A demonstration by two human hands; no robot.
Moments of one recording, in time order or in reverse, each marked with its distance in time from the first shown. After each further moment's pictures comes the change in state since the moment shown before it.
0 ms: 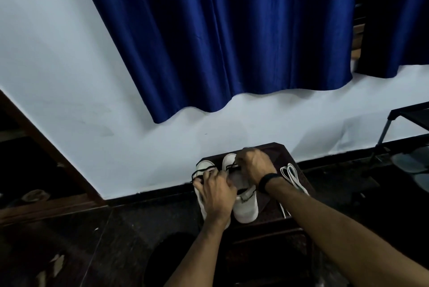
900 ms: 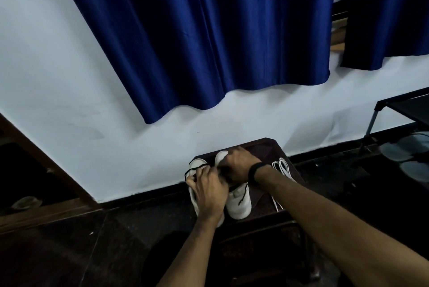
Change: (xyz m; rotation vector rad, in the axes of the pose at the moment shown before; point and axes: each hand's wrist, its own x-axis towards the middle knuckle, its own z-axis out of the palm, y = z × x) left_hand 0.003 -0.003 0.005 -0.021 -0.013 0.004; right_hand 0.016 0.001 0.008 -0.250 -0.291 -0.296
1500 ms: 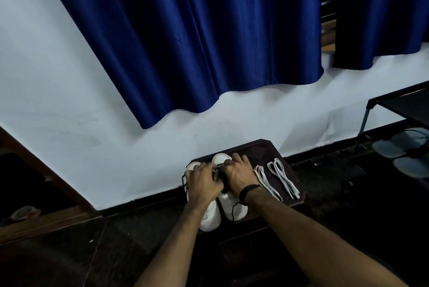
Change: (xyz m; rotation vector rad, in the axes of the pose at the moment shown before) left_hand 0.025 -0.003 -0.020 -0.069 -0.182 0.114; right_hand -0.021 -0.023 0.044 -0.065 0.295 0.283
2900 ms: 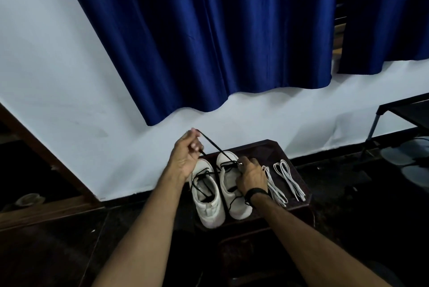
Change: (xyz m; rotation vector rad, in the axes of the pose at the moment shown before) left_hand 0.056 -0.021 -0.075 -1.641 -0.183 -0.407; right_hand -0.015 -0.010 -0.004 0.476 0.015 0.588
